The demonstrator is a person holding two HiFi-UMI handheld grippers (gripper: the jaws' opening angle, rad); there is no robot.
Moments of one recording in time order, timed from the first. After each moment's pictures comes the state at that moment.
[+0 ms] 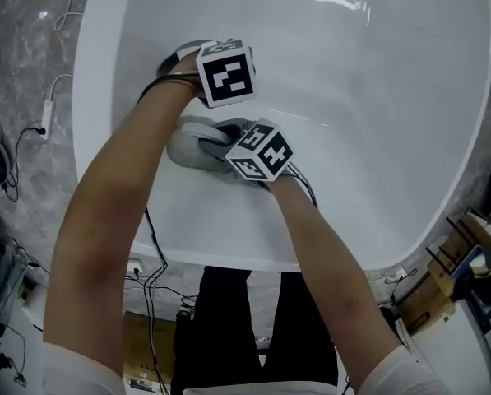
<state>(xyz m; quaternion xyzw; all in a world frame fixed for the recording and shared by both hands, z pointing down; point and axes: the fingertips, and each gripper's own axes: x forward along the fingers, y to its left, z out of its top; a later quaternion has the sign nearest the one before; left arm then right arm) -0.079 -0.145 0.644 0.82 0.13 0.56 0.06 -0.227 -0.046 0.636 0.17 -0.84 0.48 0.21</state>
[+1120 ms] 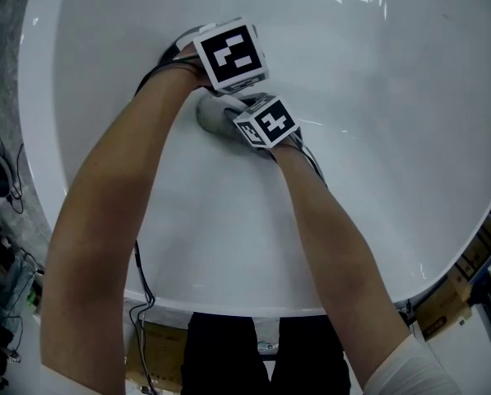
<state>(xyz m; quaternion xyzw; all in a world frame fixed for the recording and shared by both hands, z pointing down) -0.055 -0.166 0.707 0.82 0.11 0.55 0.10 -0.171 -0.085 0.795 0.26 -0.78 0.47 0.32</state>
